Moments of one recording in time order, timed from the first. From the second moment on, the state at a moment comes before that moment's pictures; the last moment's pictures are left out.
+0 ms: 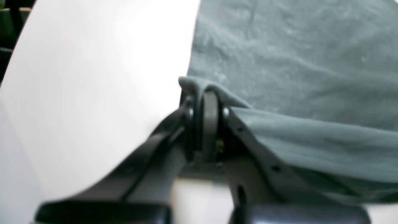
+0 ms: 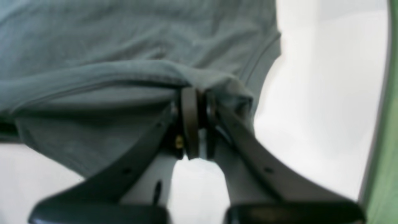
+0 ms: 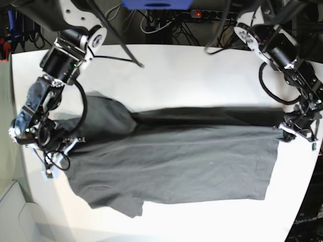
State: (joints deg) left arm -17.9 -7.3 -49.9 75.4 -1.3 -40.5 45.5; right arm 21.8 -1.4 33.4 86.9 -1.3 40.1 -67.0
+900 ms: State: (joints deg) left arm -17.9 -7.3 -49.9 72.1 -1.0 -40.5 45.4; right arm 22.8 -1.3 29.1 86.9 -1.3 40.1 -67.0
